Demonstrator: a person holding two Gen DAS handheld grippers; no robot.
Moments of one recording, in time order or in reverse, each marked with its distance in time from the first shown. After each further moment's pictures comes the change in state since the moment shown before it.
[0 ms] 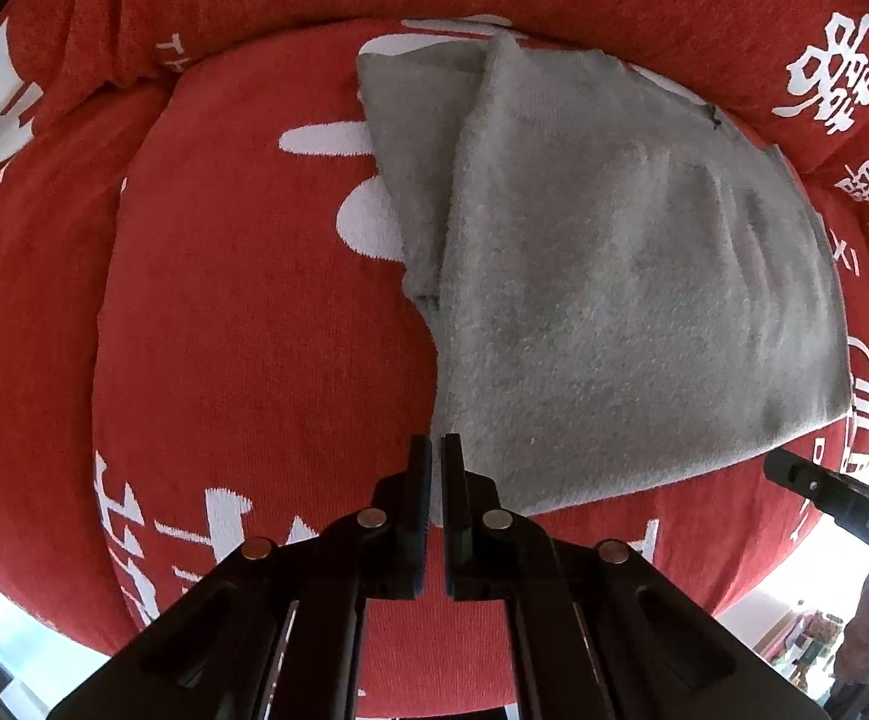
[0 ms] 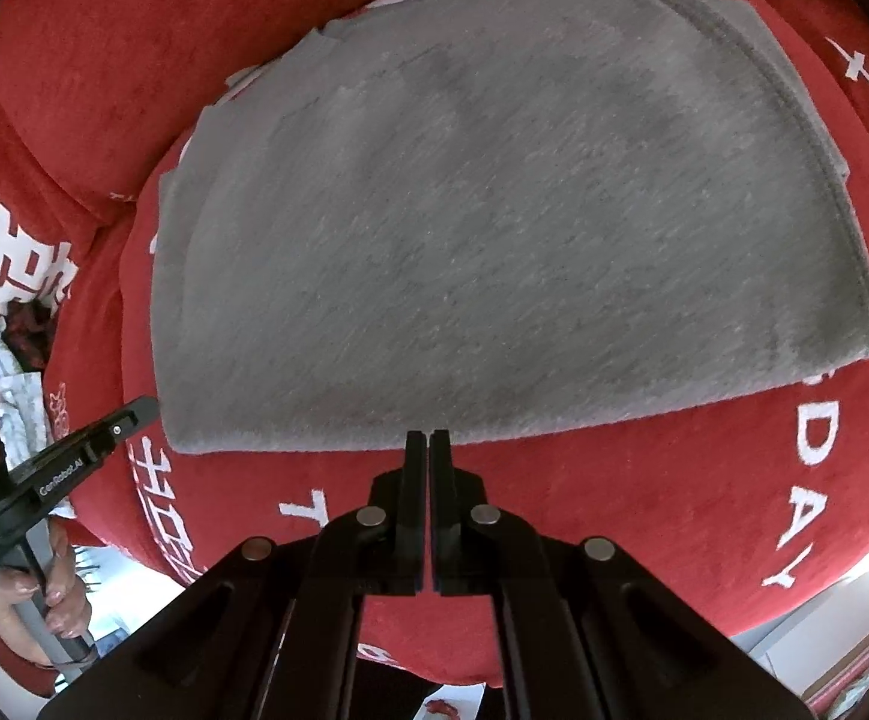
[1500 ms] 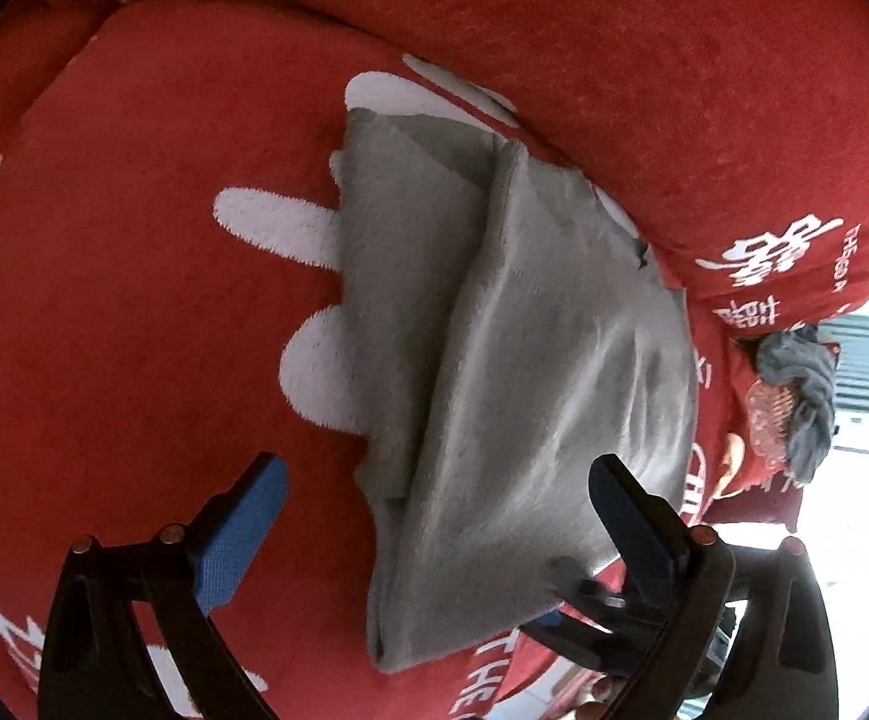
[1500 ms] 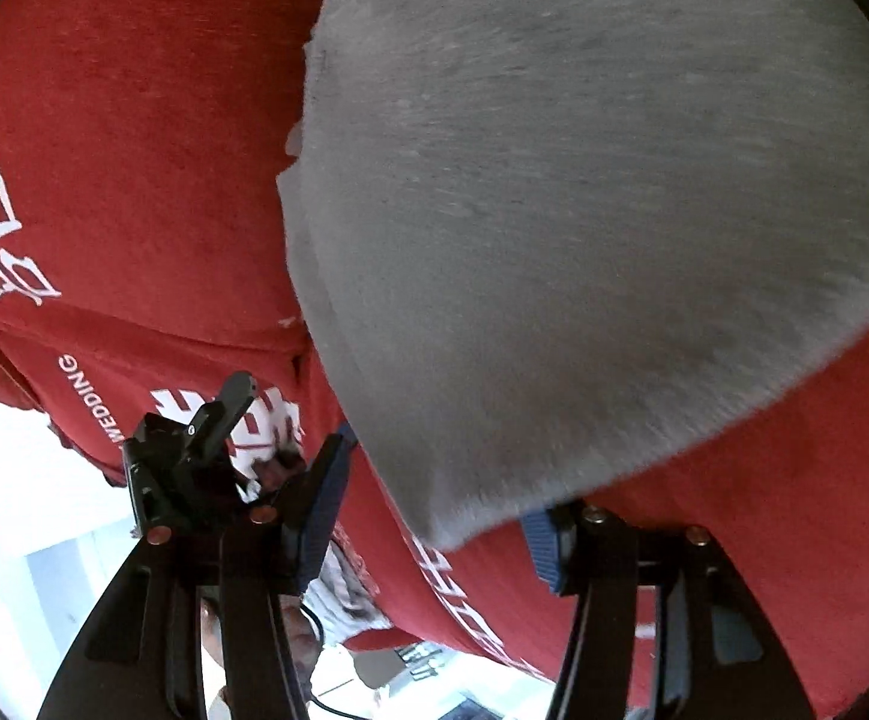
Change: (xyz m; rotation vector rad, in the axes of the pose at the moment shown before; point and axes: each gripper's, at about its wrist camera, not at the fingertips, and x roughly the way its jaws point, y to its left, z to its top) left arm 0.030 0.064 0.075 -0.206 0.026 -0.513; right arm 0.100 0.027 -0.023 0.554 -0.074 0.737
